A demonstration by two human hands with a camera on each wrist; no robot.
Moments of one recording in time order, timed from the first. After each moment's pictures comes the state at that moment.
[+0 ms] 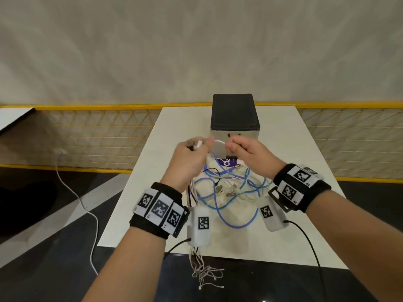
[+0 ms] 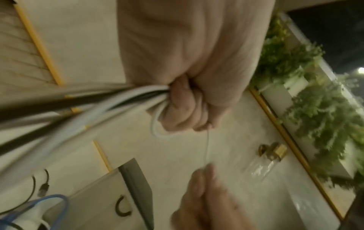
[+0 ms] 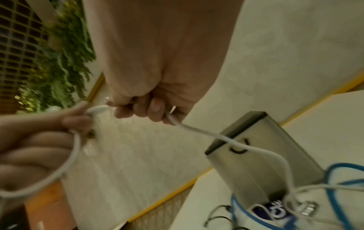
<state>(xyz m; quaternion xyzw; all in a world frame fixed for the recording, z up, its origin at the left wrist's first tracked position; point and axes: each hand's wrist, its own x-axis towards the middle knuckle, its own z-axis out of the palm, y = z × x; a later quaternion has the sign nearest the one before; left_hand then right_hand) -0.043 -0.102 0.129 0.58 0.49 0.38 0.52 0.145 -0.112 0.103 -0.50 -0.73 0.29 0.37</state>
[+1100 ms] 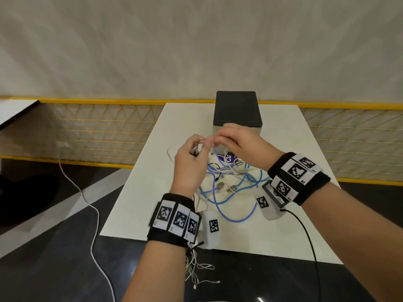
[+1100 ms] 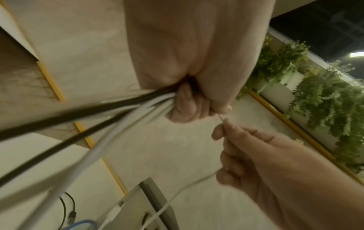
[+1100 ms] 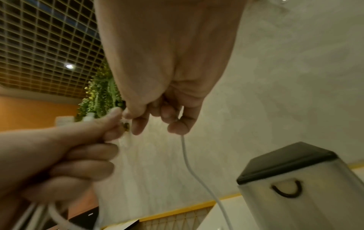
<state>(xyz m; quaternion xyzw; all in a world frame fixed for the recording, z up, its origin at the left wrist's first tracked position) -0.042 -0.128 0.113 0.62 0.48 0.50 0.36 0.122 -0.114 0.133 -0.46 -0.81 0.15 0.31</state>
